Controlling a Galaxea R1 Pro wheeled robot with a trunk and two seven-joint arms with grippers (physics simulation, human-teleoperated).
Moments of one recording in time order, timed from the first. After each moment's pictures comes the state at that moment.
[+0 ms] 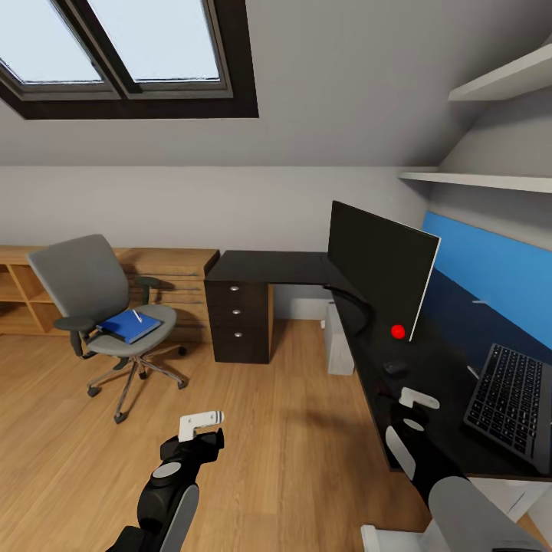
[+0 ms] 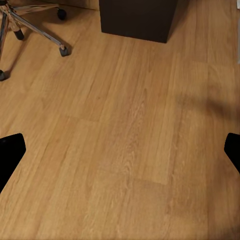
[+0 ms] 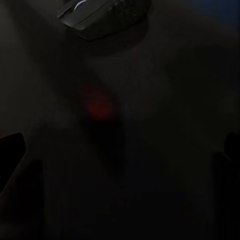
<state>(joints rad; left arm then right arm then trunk) -0.14 -0.11 -0.22 -1.57 0.22 0.67 0.51 -0.67 -0.06 -0.01 -0.51 -0.28 -0.03 -0.35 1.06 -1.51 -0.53</state>
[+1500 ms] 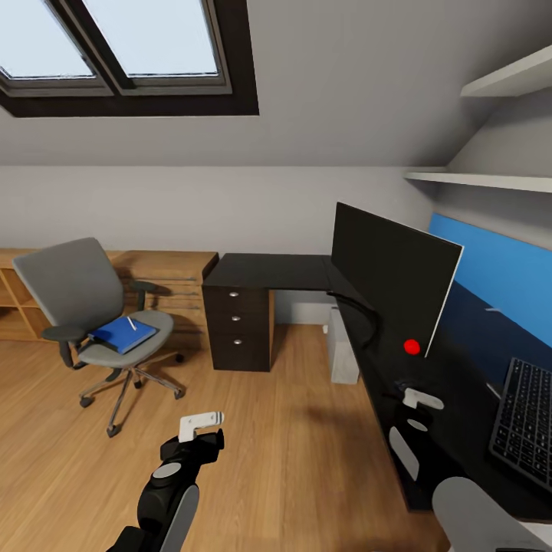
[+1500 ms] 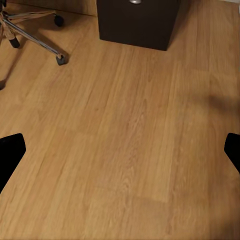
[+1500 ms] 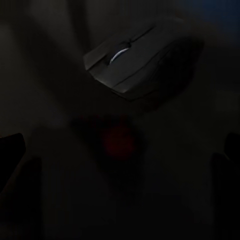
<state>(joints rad) -0.14 -0.11 -0.22 -1.57 0.23 0.67 0.51 -0.67 -0.08 -0.01 -0.50 -0.28 -0.03 -0.35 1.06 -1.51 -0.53</state>
